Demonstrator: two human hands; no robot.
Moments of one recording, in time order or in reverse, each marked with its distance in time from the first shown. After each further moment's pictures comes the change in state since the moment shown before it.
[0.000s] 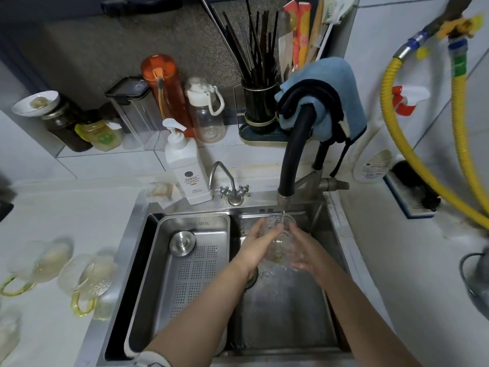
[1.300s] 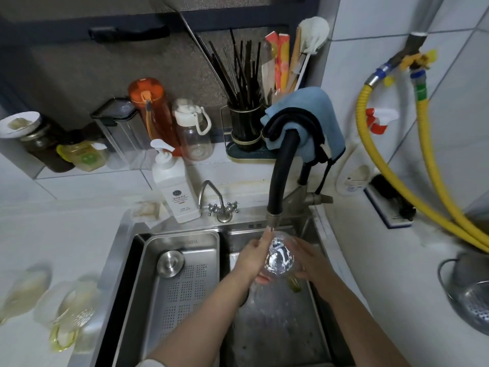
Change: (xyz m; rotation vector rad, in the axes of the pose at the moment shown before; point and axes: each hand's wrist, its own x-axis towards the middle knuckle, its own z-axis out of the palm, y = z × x) left_hand -0.006 0.026 0.014 0.205 0.022 -0.065; right_hand -0.017 -0.010 -0.017 -0.128 0.035 -0.197
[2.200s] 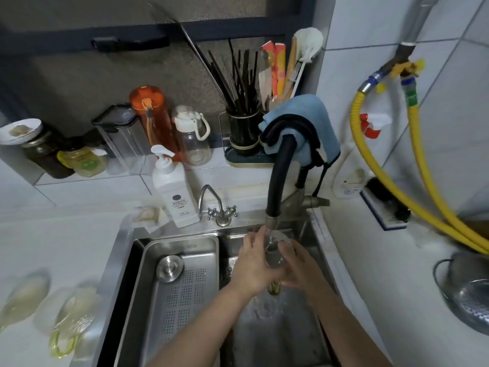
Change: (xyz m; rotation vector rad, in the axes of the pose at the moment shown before) left_hand -0.008 -0.013 -0.002 0.591 0.126 0.501; right_hand -0.002 0.002 0.022 0.134 0.098 0.044
